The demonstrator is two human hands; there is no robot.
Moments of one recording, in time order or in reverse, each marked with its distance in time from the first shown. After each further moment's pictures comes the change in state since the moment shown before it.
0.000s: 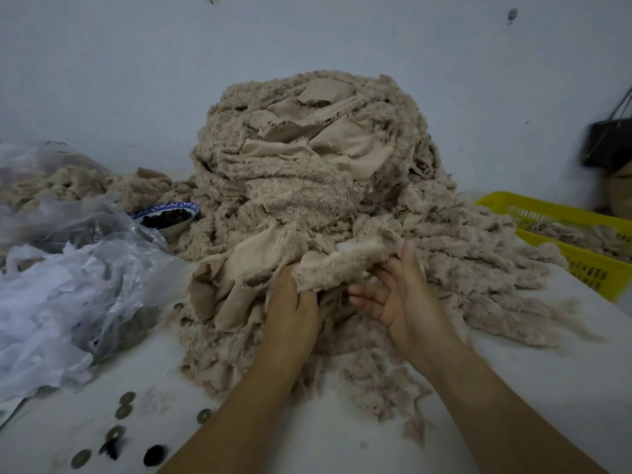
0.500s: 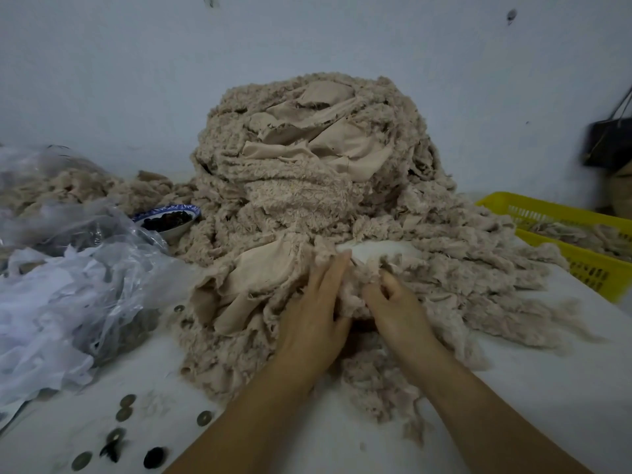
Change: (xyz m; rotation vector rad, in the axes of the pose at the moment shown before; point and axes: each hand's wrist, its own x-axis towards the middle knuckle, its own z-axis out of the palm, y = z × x) left_hand -0.004 0.000 0.008 0.449 -0.259 0.299; right_hand -0.006 0.014 0.001 -0.709 0.143 -0.103
